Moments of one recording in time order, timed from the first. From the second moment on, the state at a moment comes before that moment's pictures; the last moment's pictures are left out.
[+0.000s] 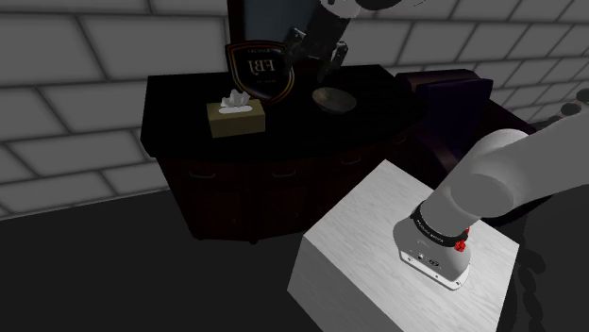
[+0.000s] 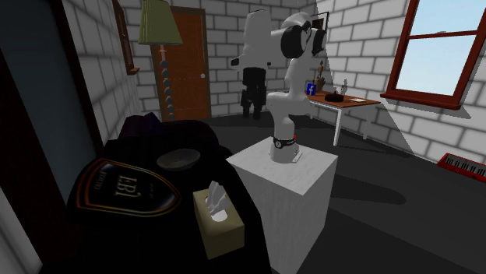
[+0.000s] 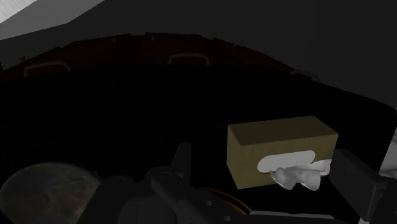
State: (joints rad) arm -0.03 -0.52 0.21 -2.42 0.22 2.17 0.57
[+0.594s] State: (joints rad) arm -0.11 -0.19 0.39 -2.29 0.11 2.46 0.95
